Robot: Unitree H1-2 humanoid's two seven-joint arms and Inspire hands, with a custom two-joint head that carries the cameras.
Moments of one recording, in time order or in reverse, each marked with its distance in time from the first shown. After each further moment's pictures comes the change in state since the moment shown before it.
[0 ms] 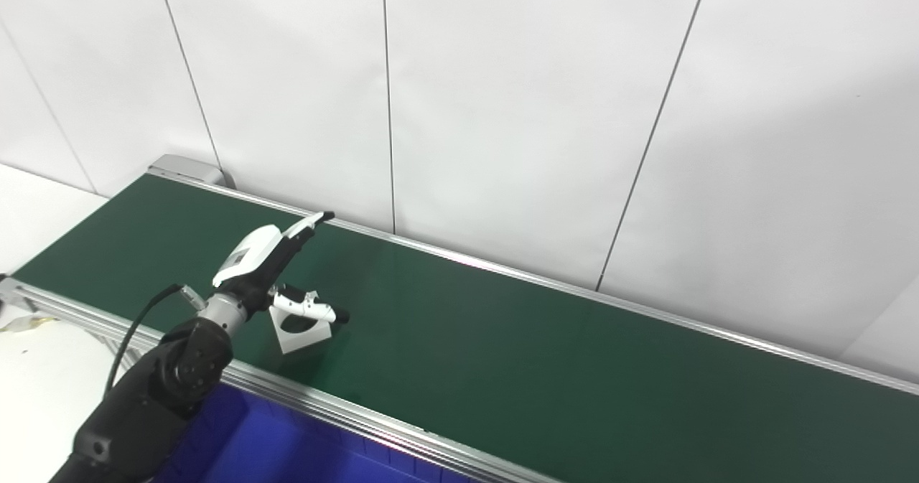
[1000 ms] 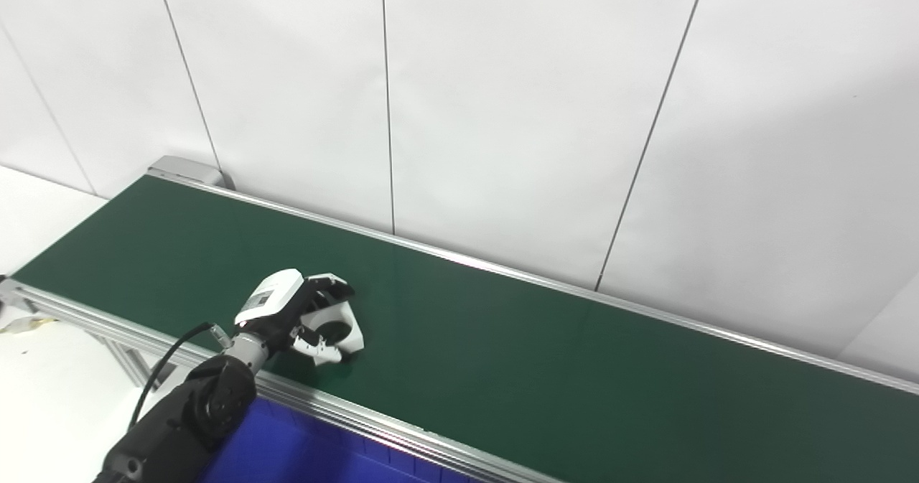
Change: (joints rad) left arm 0.011 -0.041 -0.110 0.145 0.021 -0.075 0.147; right arm 0.017 -0.001 -0.007 -0.019 0.015 0.000 0.002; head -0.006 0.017
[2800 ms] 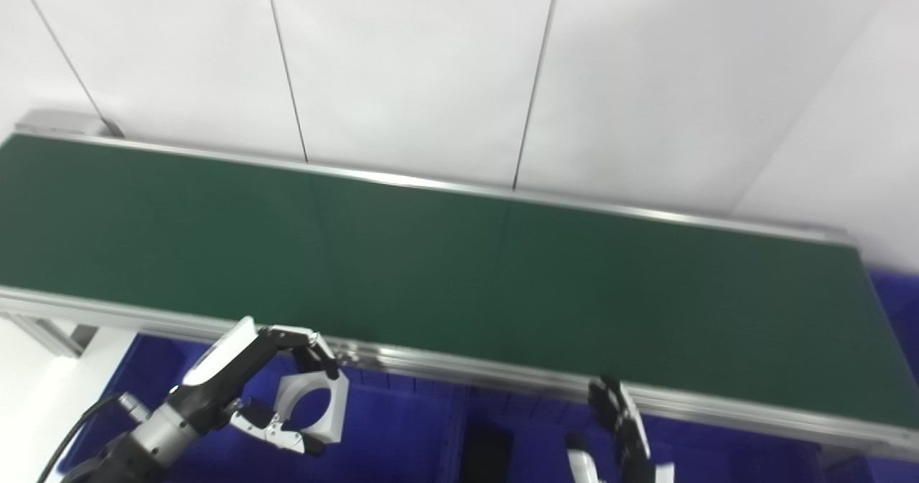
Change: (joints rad) left arm 0.358 0.020 -0.105 -0.421 -0.213 -0.373 -0.318; right arm 0.031 0.076 -0.043 -0.125 -0.109 0.000 0.016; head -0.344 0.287
